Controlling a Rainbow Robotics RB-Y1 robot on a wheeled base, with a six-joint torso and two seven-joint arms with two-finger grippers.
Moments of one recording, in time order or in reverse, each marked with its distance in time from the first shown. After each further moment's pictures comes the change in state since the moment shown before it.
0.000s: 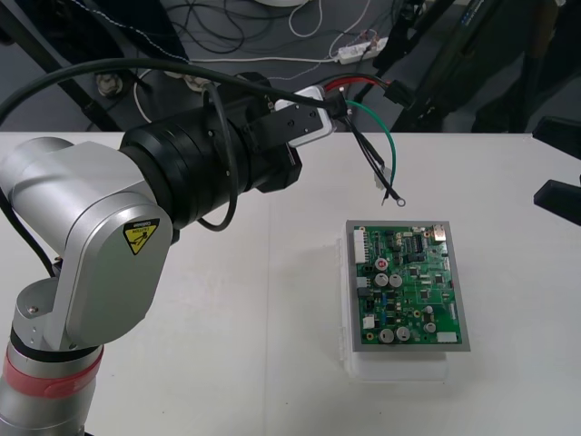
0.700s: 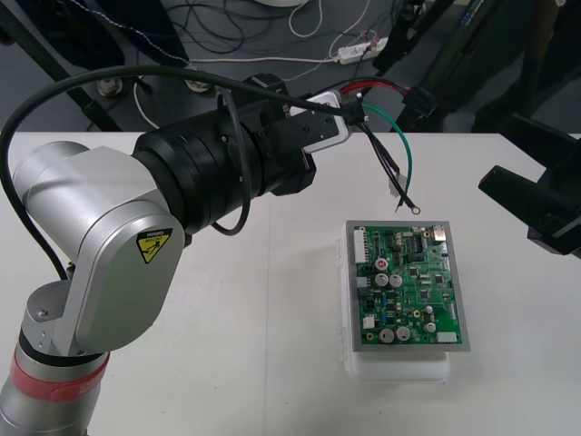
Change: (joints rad) right arm 0.069 0.154 0.098 -0.184 0.125 0.261 -0.022; left arm 0.000 0.000 -0.042 0.001 0.000 0.038 0.001
